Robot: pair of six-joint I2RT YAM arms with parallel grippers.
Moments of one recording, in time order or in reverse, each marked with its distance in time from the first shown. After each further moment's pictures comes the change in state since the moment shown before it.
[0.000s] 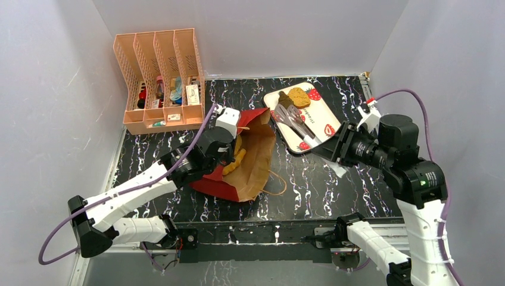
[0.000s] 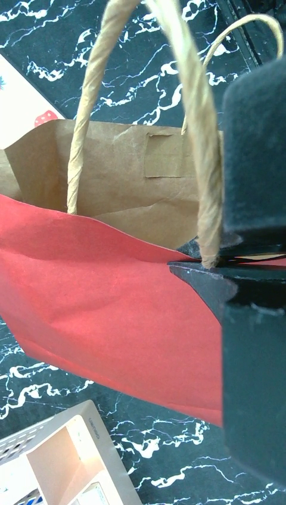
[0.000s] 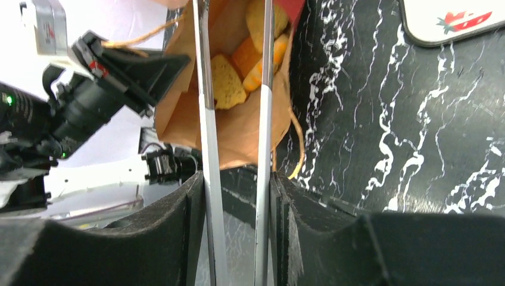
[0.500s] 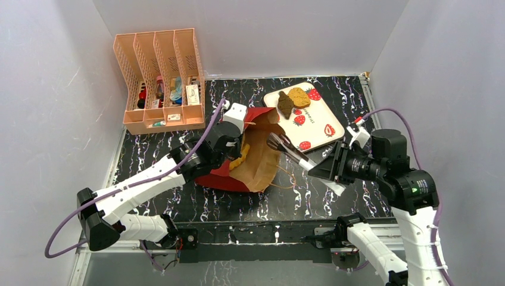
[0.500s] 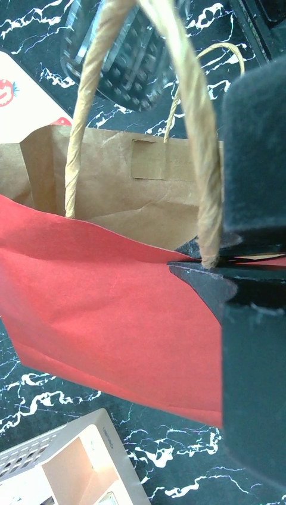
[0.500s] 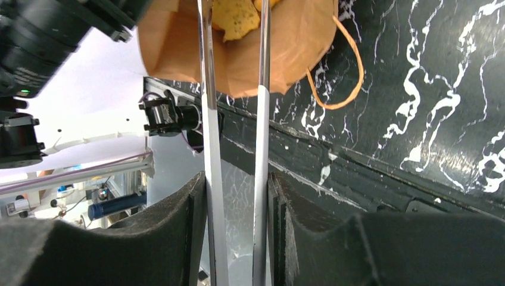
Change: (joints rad) left arm 0.000 0.097 0.063 0.042 0.000 0.002; right arm -0.019 -0.092 -0.137 -0.111 -0.151 -0.029
